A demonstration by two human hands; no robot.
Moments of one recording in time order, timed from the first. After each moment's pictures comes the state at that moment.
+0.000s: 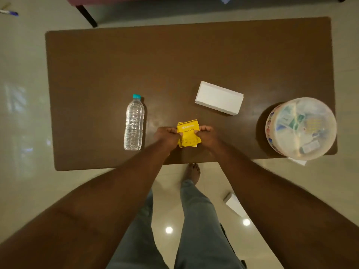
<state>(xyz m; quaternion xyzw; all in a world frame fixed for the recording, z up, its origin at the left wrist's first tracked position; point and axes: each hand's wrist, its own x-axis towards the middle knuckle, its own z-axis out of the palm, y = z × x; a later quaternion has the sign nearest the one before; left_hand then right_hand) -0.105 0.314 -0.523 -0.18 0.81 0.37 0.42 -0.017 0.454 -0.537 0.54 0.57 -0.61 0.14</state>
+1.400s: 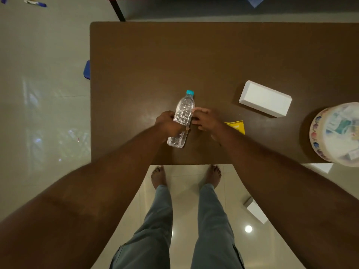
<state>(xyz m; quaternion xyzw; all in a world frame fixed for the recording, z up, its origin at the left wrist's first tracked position) -0.223 0.184 -0.497 -0.03 0.83 0.32 0.45 -0.147 0.335 -0.502 0.46 0.58 -0.65 0.18</state>
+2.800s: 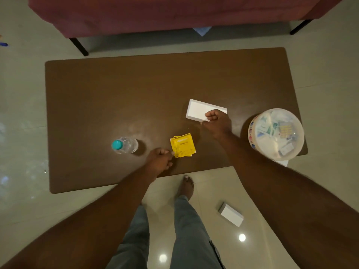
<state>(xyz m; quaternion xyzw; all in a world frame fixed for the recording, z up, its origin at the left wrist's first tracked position) -0.097 0.268 -0.467 -0.13 0.73 0.43 0.51 -0.045 0.515 -0.447 0.49 0.74 -0.47 -0.02</state>
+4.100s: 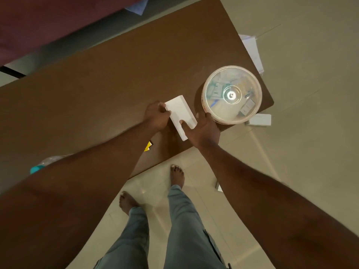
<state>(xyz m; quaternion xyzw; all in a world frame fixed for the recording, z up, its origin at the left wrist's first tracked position) -0.058 0.494 -0.485 0.18 0.84 0.32 0.40 0.114 0.545 -0.462 0.57 0.79 -0.22 0.03</state>
